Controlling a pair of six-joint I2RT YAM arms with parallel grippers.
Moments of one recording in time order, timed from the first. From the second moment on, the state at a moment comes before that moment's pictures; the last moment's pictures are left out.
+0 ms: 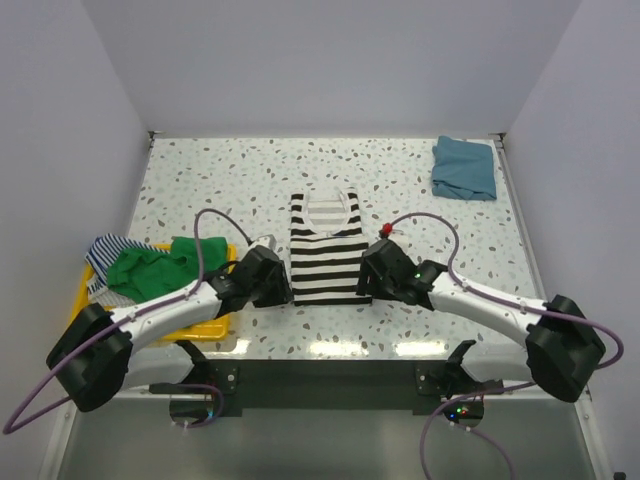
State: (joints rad) left arm -0.74 1.22 0.55 -0.28 -0.07 -0.83; right arm 0.80 1.28 0.69 -0.43 0.25 0.85
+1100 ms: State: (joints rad) left arm -0.62 1.05 0.16 0.24 0.18 -1.11; right arm 0.72 1.14 0.45 -0.26 0.14 1.02
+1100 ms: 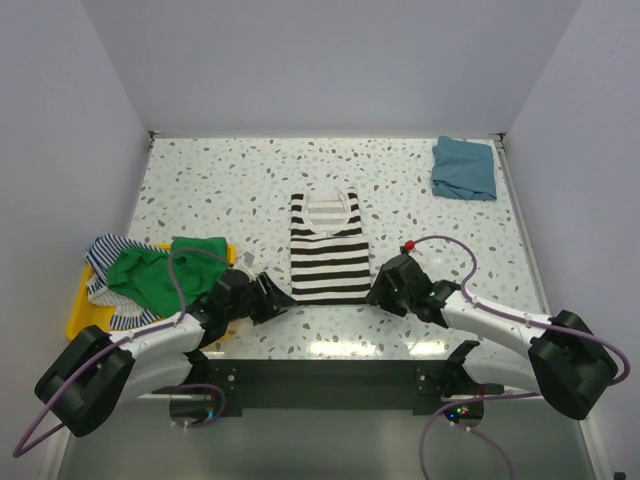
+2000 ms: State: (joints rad) left arm -0.60 1.26 0.17 0.45 0.21 -1.17; right arm 0.71 1.23 0.43 -0.08 0.11 1.07
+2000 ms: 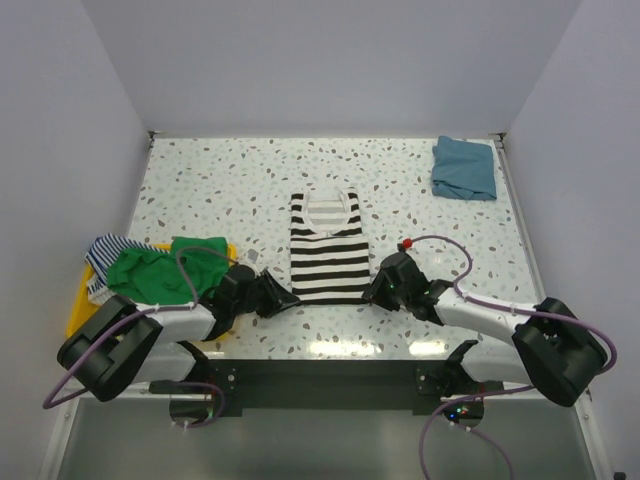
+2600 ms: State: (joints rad) left arm -0.71 1.14 0.30 0.00 0.15 -1.01; right arm 0.85 1.10 0.44 -0.28 0.11 0.98
